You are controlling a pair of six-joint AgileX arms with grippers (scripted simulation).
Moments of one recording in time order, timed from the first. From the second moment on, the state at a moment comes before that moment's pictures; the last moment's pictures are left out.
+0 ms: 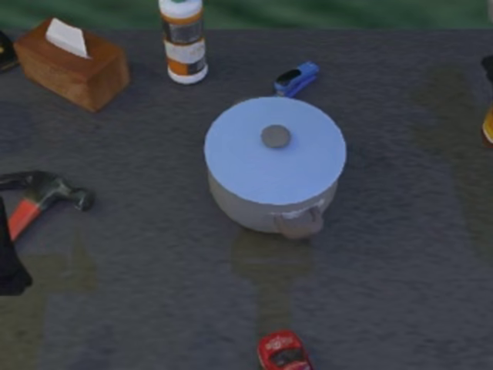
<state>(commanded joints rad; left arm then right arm) 0.00 0.00 0.00 0.00 0.00 0.00 0.02 2.04 1.91 -1.35 -0.03 -0.33</state>
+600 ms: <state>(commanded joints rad) 0.00 0.00 0.00 0.00 0.00 0.00 0.09 2.06 1.89 -1.31 -0.02 -0.17</state>
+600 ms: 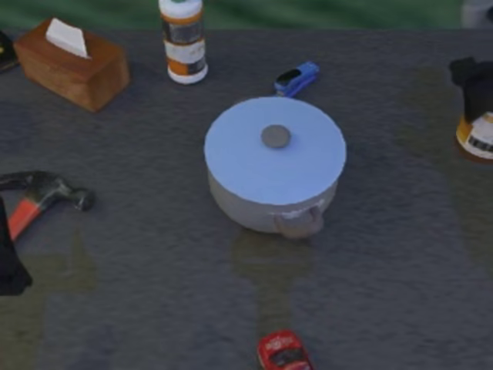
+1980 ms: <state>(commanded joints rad) 0.00 0.00 0.00 0.00 0.00 0.00 0.29 2.15 1.69 -1.01 0.03 0.30</state>
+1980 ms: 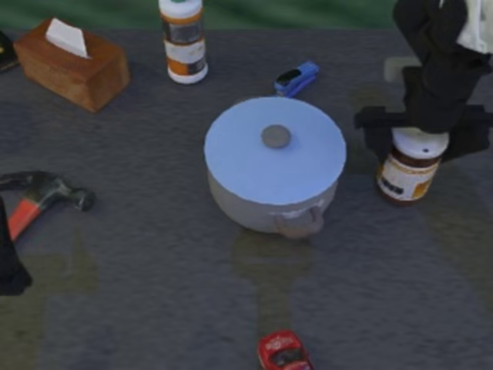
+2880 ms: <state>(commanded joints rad) 0.00 0.00 0.00 0.00 0.00 0.00 0.29 2.15 1.69 -1.01 0.03 0.30</state>
